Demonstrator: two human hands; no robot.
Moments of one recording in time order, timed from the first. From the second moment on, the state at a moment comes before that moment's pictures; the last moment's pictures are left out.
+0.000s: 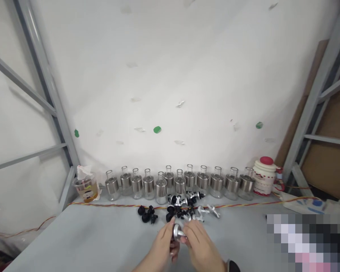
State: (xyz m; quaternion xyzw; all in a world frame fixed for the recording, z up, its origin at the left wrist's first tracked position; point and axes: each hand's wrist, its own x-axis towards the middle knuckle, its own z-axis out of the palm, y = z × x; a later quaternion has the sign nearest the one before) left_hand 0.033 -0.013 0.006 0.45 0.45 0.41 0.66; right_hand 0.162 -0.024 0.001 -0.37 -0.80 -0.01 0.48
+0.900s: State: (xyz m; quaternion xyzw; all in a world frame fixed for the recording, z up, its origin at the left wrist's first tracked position) left_hand 0.026 0.006 0.009 0.54 0.53 0.40 0.52; right_hand 0.165 -0.018 0.010 -0.44 -0.75 0.19 0.45
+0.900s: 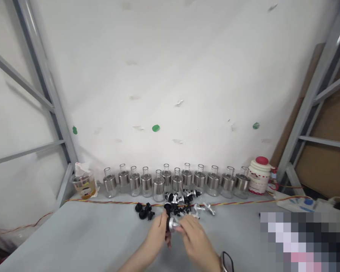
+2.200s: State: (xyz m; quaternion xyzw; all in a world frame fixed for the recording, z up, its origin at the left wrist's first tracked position) left_hand -0.016 0.014 -0.001 0.80 0.47 0.38 -0.05; right_hand 0.246 0.096 0.024 -0.62 -0.76 0.01 0.21
